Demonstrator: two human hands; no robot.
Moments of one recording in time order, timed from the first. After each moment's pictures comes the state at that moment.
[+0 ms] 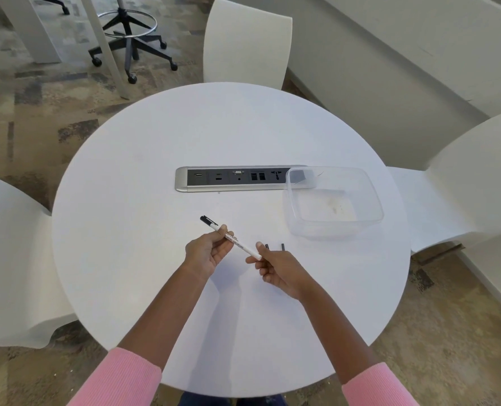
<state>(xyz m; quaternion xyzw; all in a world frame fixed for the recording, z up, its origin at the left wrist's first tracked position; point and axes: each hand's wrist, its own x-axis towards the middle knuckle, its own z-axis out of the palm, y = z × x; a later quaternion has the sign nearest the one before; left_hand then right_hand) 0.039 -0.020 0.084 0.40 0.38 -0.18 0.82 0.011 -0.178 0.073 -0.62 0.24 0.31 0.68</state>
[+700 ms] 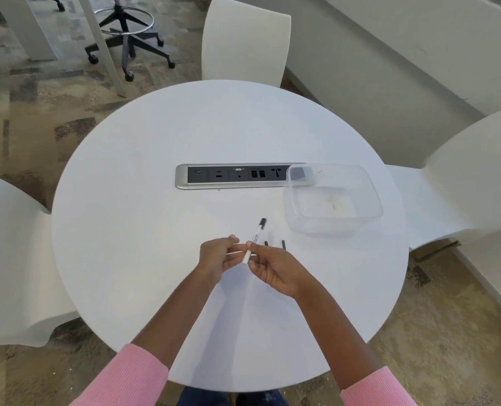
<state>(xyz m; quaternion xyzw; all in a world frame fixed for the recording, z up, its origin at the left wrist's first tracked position) 0.028 -0.033 0.066 0.53 0.33 -0.23 0.75 0.003 -0.163 0.095 -0.47 0.24 0.30 0.79</state>
